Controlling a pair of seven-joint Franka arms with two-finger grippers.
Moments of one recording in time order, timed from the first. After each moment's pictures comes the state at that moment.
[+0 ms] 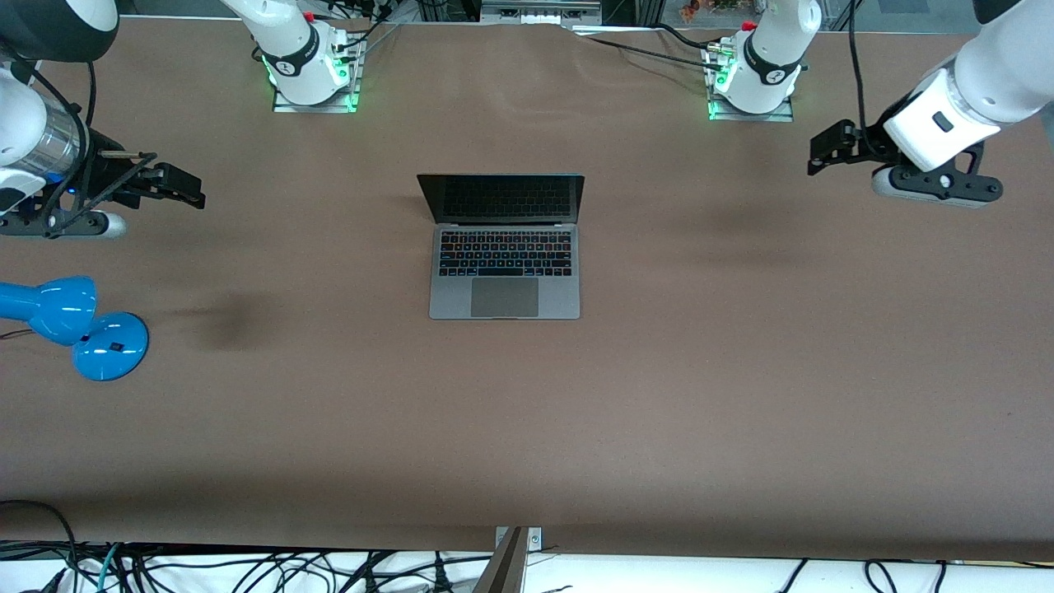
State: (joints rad) left arm 0.19 -0.10 -0.31 -1.77 -0.16 1.53 -0.07; right arm -0.03 0.02 0.09 -1.70 0.03 1.58 0.05
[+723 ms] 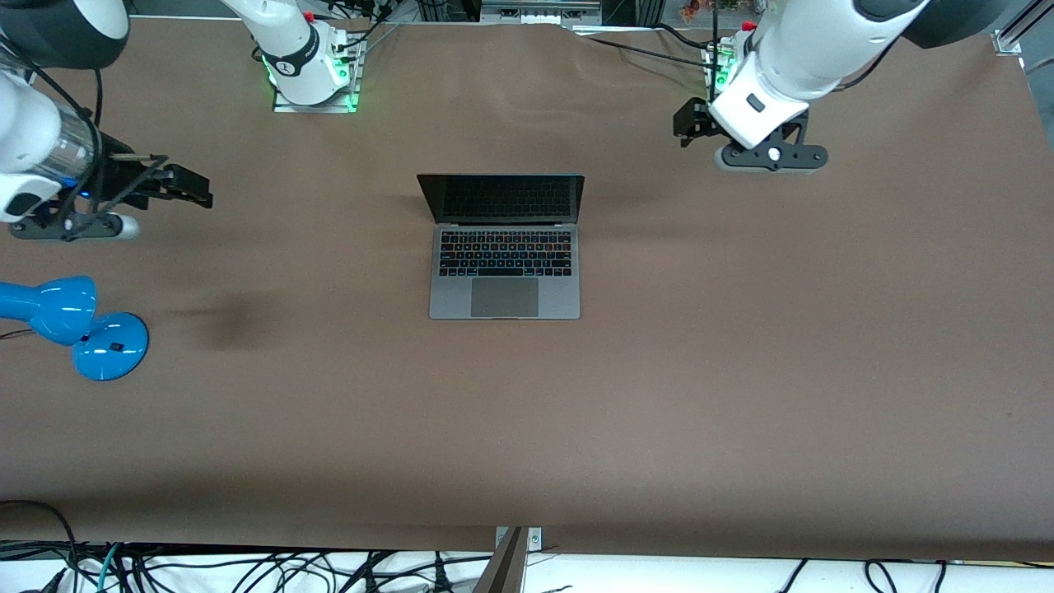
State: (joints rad) left arm 0.18 -0.06 -0.62 -1.78 -0.20 1.53 -0.46; right arm -0.03 0.03 0.11 -1.75 0.03 1.59 0.03
